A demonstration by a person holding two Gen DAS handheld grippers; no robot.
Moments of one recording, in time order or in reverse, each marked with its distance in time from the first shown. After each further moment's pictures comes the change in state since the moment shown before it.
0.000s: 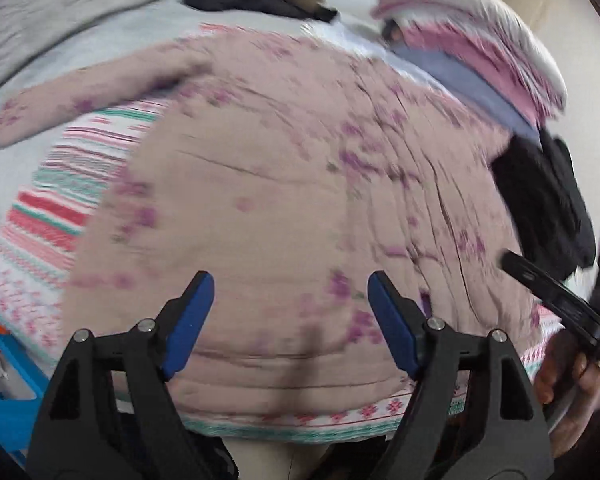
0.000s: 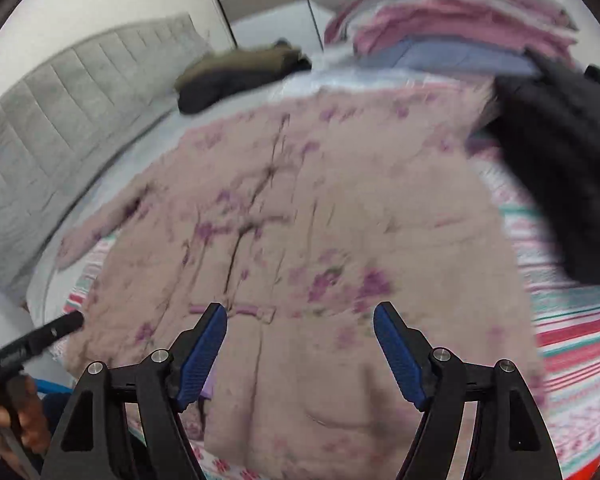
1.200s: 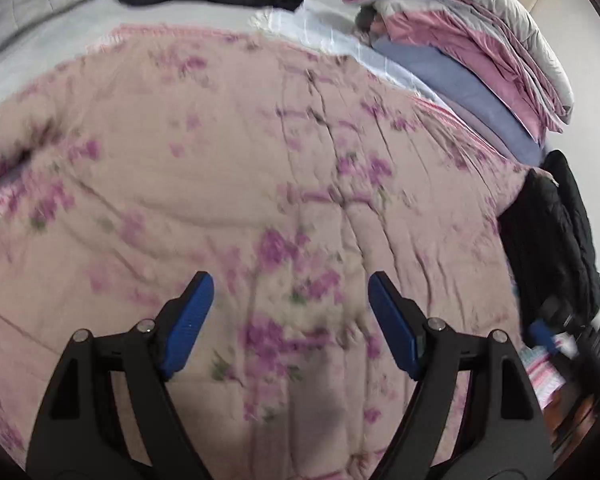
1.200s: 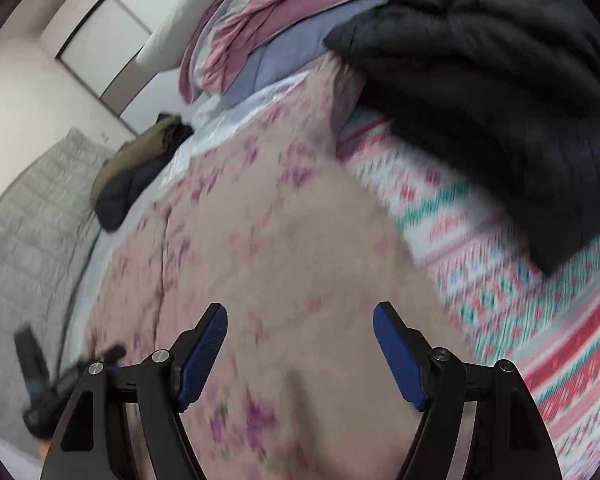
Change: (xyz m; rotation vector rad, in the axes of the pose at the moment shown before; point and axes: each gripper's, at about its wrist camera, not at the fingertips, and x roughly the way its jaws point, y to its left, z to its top) left arm 0.116 -0.050 0.134 0.001 0.001 -0.063; right arm 0.005 -0.157 0.068 0.519 -0.145 -0.052
